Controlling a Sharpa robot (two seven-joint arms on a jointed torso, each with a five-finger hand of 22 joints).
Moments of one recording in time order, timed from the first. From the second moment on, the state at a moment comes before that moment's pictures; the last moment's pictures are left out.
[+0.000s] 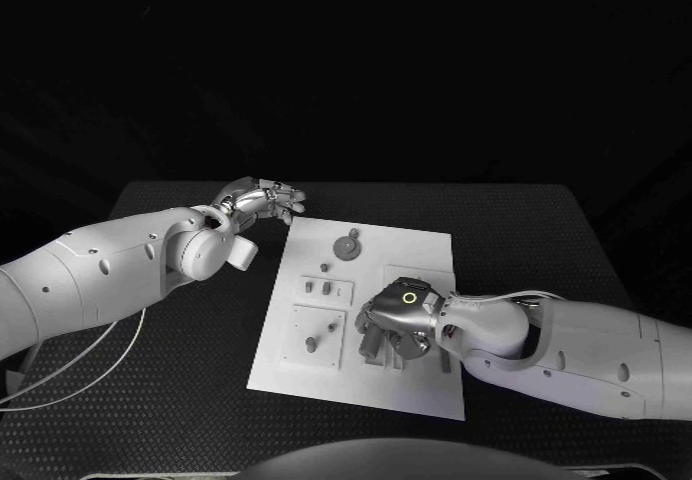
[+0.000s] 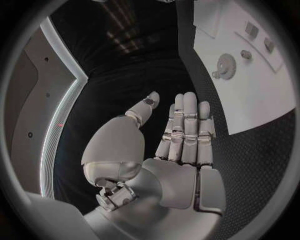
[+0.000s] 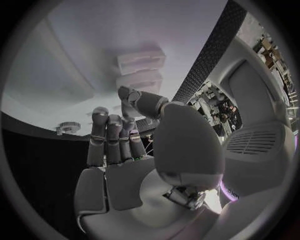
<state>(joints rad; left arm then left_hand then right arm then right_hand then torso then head) 1.22 -0.71 -0.13 1.15 -0.19 -0.10 0.26 1.03 -0.09 0.50 -0.23 0.05 0.89 0.15 0.26 0.61 1.20 0.09 0.21 0.26 1.03 -0.01 0.96 0.36 0.01 0.78 -0.08 0.63 1.30 1.09 -0.74 -0.24 1.61 -2.01 -0.28 -0.03 1.32 -0.30 0.93 -0.29 0.05 0.89 0.05 0.30 0.56 0.84 0.01 1.27 1.13 0.97 -0.07 1.35 1.08 0.26 0.99 0.01 1.07 1.31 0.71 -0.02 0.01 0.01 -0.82</state>
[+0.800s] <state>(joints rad) 1.22 -0.71 -0.13 1.15 -0.19 -0.09 0.26 1.03 -0.09 0.50 -0.23 0.05 0.89 0.15 0.26 0.61 1.20 0.09 0.21 0.26 1.03 -0.01 0.96 0.36 0.01 0.78 -0.08 0.63 1.30 1.08 -0.74 -0.25 1.61 -1.97 -0.30 -0.02 1.21 -0.27 0.87 -0.26 0.05 1.02 0.03 0.36 0.56 0.89 -0.01 1.29 1.09 1.00 -0.08 1.37 1.06 0.24 1.03 -0.01 1.09 1.31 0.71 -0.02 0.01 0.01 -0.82</state>
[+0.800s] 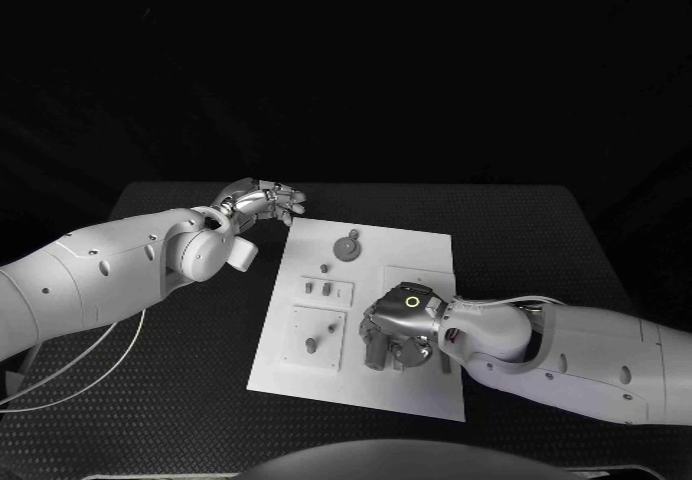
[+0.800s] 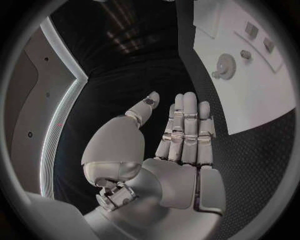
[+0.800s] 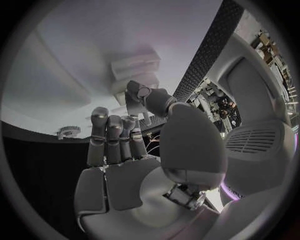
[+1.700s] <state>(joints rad) 1.22 -0.71 -0.13 1.15 -0.19 -0.09 0.25 1.03 -0.09 0.50 -0.23 0.05 0.89 0.15 0.26 0.61 1.20 0.09 0.21 0.26 1.03 -0.01 0.96 0.36 0.01 0.78 -0.09 0.63 1.30 1.08 -0.73 -0.25 1.58 -1.96 -0.33 0.00 1.26 -0.27 0.93 -0.28 0.05 0.99 0.05 0.34 0.54 0.86 0.00 1.29 1.07 0.98 -0.08 1.36 1.05 0.26 1.01 -0.01 1.09 1.30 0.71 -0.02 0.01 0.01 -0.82</state>
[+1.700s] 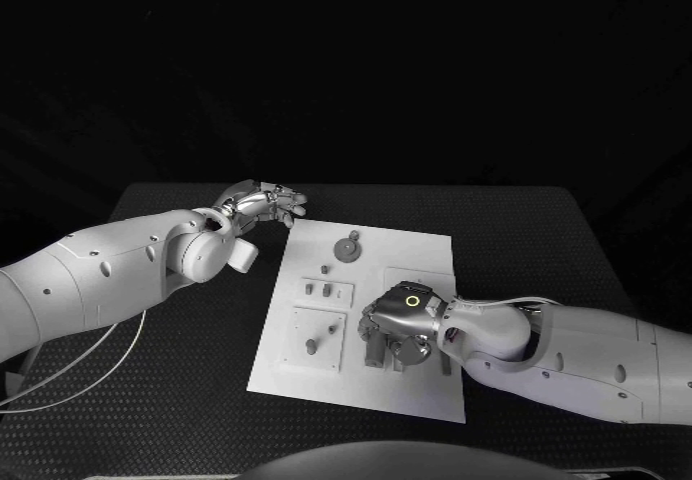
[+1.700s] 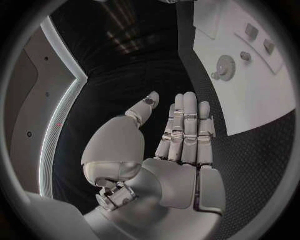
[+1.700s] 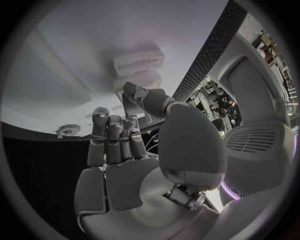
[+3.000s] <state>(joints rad) 1.22 -0.71 -0.13 1.15 -0.19 -0.08 0.25 1.03 -0.09 0.50 -0.23 0.05 0.89 0.15 0.25 0.61 1.20 0.09 0.21 0.26 1.03 -0.01 0.96 0.36 0.01 0.78 -0.09 0.63 1.31 1.08 -0.73 -0.25 1.57 -1.93 -0.32 0.02 1.28 -0.29 0.92 -0.29 0.05 0.85 0.04 0.27 0.50 0.80 0.02 1.30 1.06 0.94 -0.06 1.36 1.05 0.25 0.97 0.02 1.08 1.31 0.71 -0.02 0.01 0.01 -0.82</state>
